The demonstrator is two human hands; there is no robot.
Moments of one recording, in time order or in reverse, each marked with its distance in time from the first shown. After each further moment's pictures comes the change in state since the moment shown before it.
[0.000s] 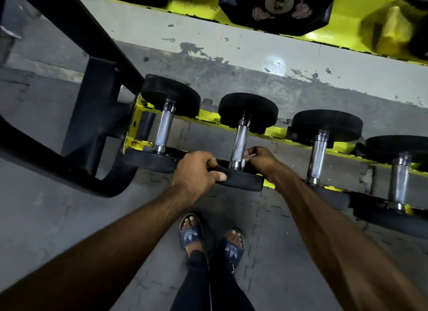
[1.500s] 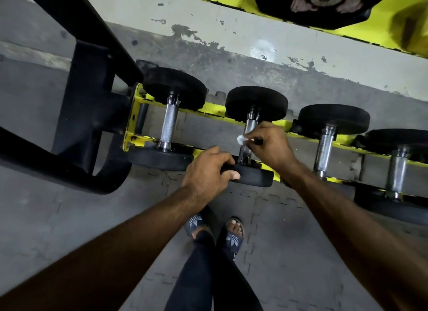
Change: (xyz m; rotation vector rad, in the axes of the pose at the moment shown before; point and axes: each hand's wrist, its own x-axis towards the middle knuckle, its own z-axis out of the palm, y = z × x) left_hand 0.002 -0.016 -0.006 0.011 -0.042 0.322; right_hand -0.023 -0.034 0.000 -0.667 0.239 -0.832
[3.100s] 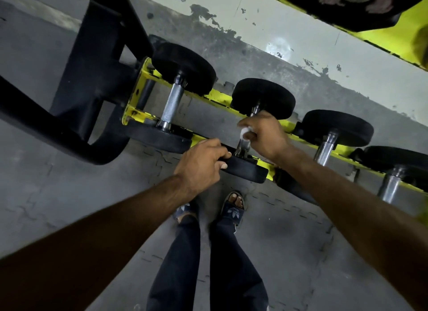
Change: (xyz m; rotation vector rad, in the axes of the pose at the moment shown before) left_hand -0.009 -0.008 0.015 -0.002 0.117 0.086; right_hand 0.025 -0.007 -0.007 -0.261 -0.278 -0.109
